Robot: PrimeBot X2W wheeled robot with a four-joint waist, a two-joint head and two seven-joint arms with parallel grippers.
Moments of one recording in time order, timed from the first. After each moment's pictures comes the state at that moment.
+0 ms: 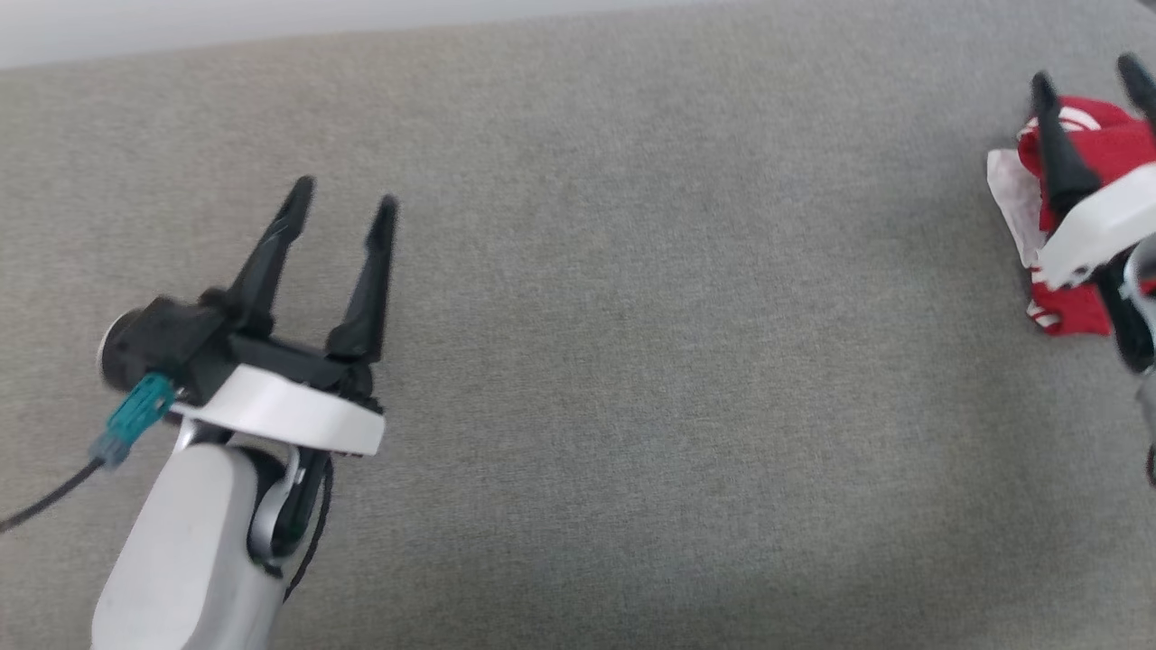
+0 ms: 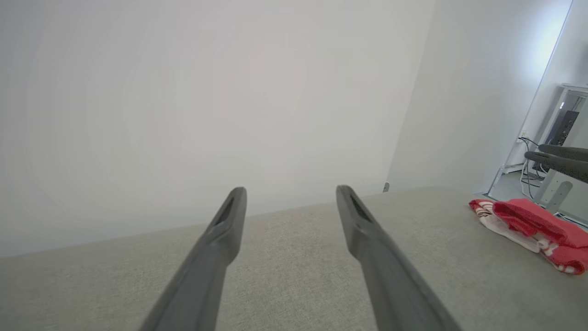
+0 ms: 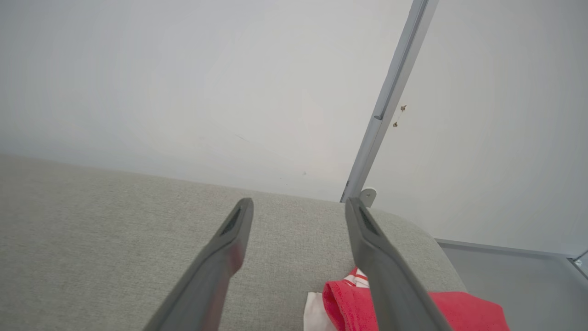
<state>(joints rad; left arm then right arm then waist) -0.41 0.29 -0.25 0.15 -0.39 -0.13 -0.26 -0.85 -0.43 0.24 0.82 0.36 0.13 -0.24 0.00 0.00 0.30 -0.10</state>
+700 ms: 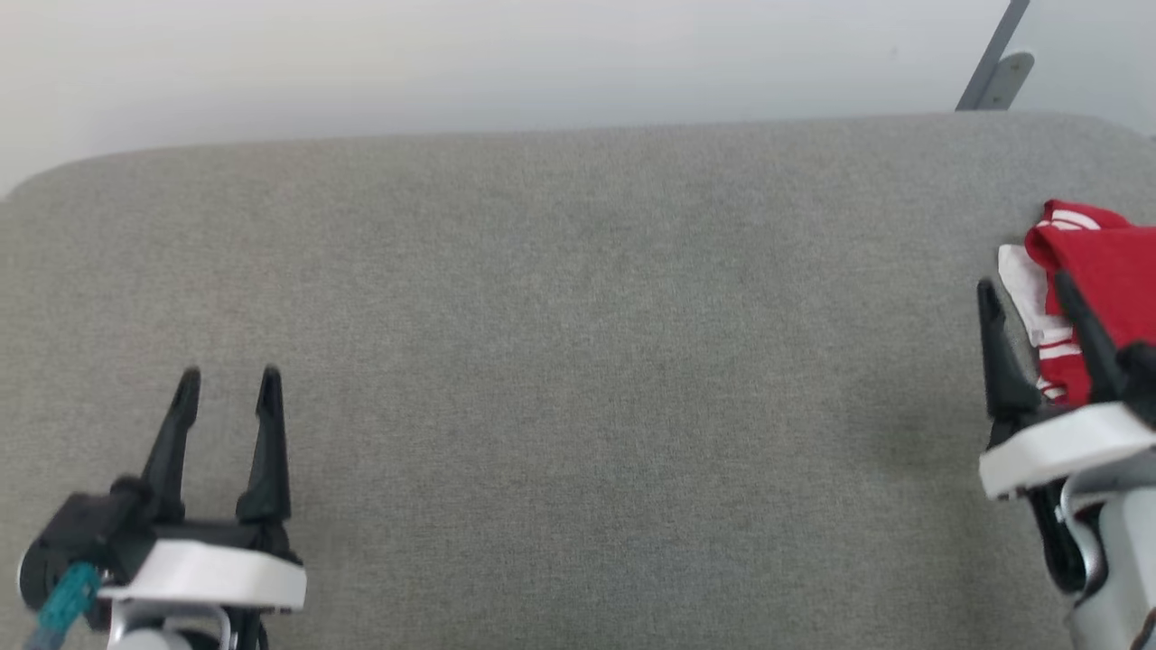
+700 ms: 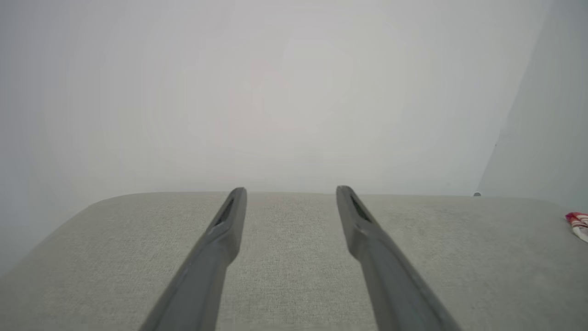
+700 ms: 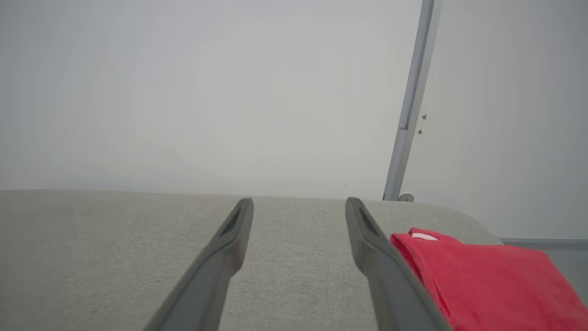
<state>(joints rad) -0.06 0.19 0.03 0.06 -0.29 -0.13 -0.26 -0.32 -0.28 -0.01 0.38 0.29 0.13 -0.26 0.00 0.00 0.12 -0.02</state>
